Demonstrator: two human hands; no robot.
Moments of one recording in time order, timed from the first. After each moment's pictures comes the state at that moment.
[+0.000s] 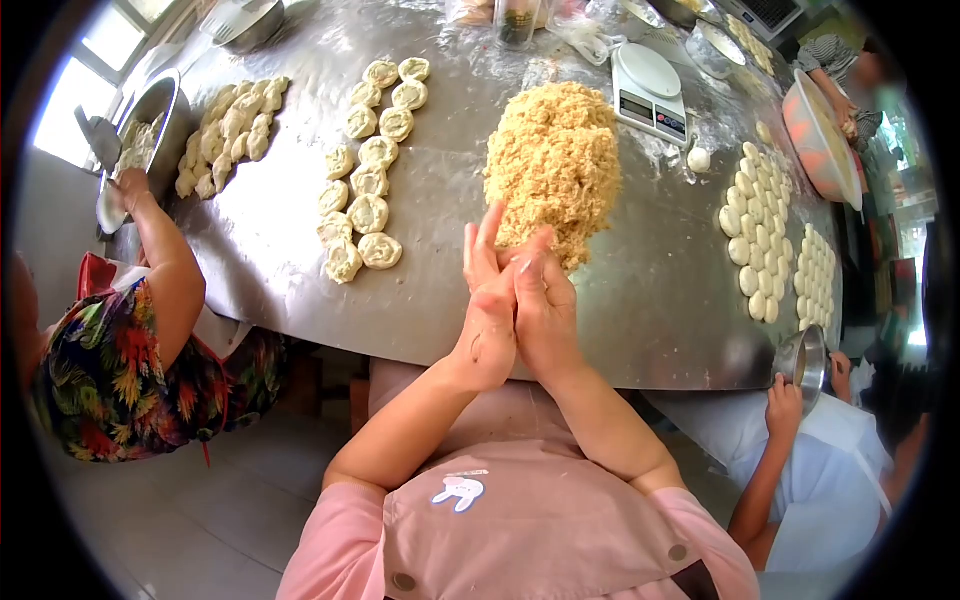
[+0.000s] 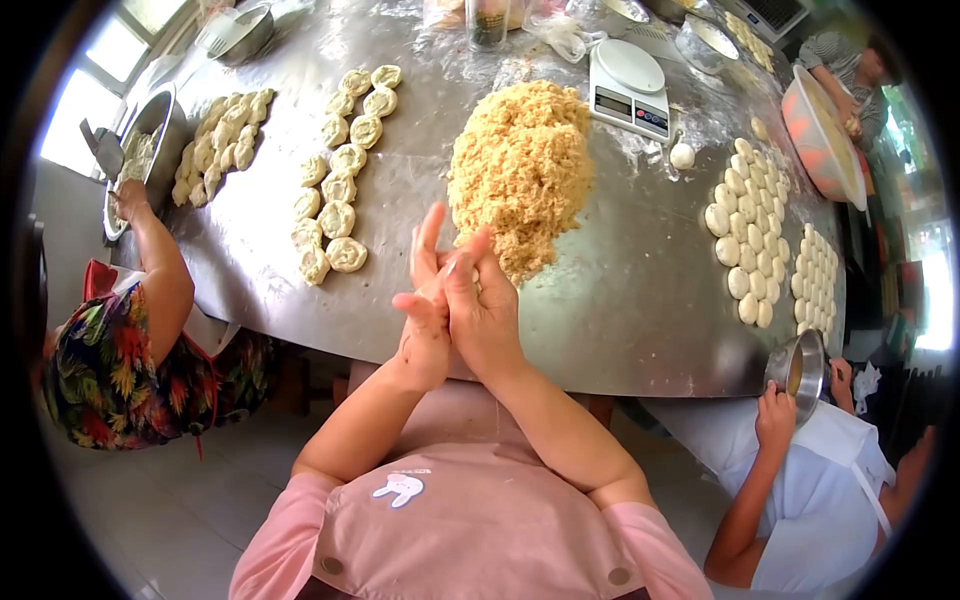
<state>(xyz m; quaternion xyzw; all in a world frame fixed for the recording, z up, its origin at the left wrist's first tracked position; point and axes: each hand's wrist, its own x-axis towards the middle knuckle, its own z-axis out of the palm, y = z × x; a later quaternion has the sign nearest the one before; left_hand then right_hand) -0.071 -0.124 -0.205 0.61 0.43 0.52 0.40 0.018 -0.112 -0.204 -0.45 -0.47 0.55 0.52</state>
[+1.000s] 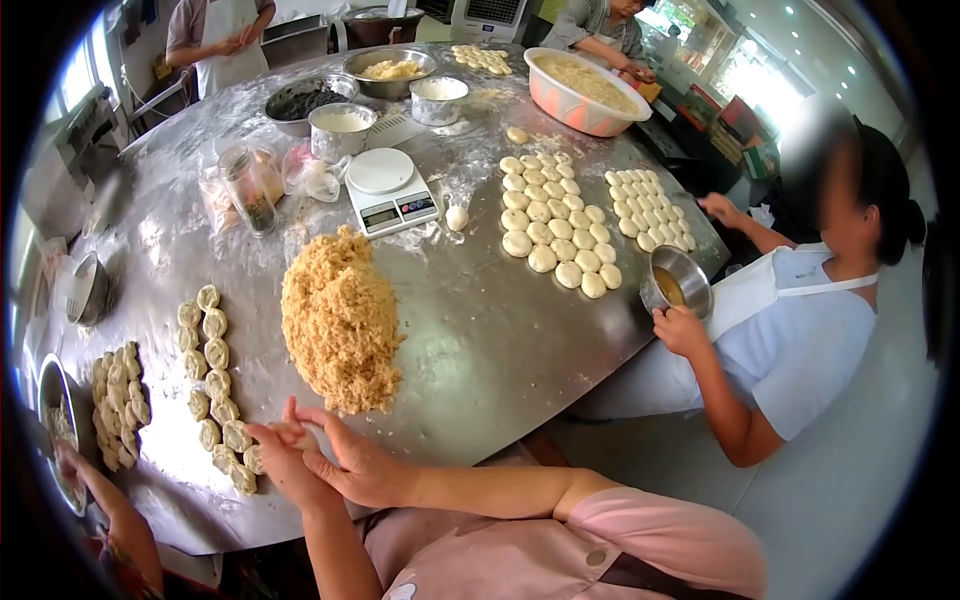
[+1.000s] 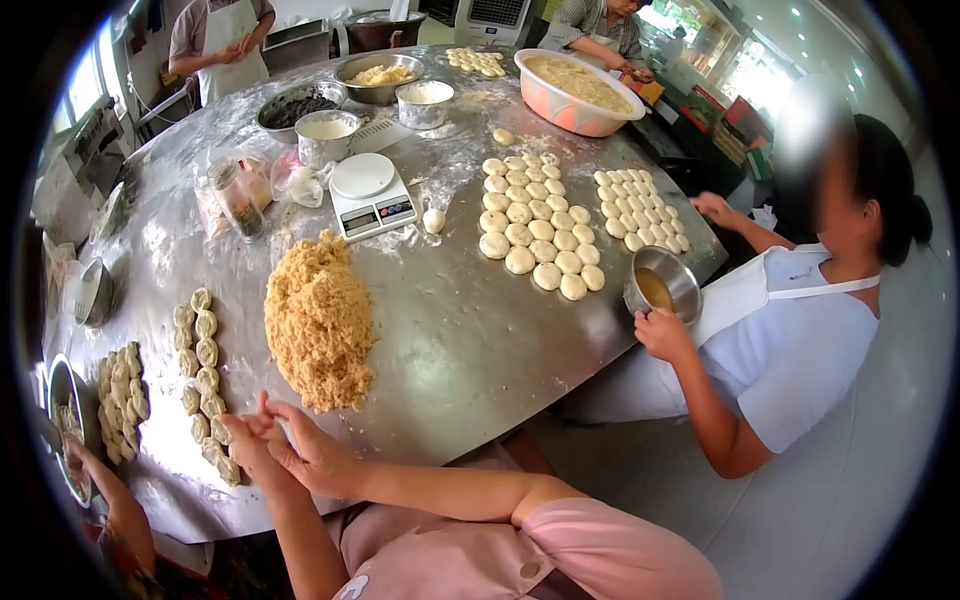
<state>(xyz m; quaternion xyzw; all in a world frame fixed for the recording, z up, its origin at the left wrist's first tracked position) -0.103 -0.092 -0.221 0.31 0.40 0.66 0.55 0.011 -0.121 -0.199 -0.41 -0.60 0.46 0.50</state>
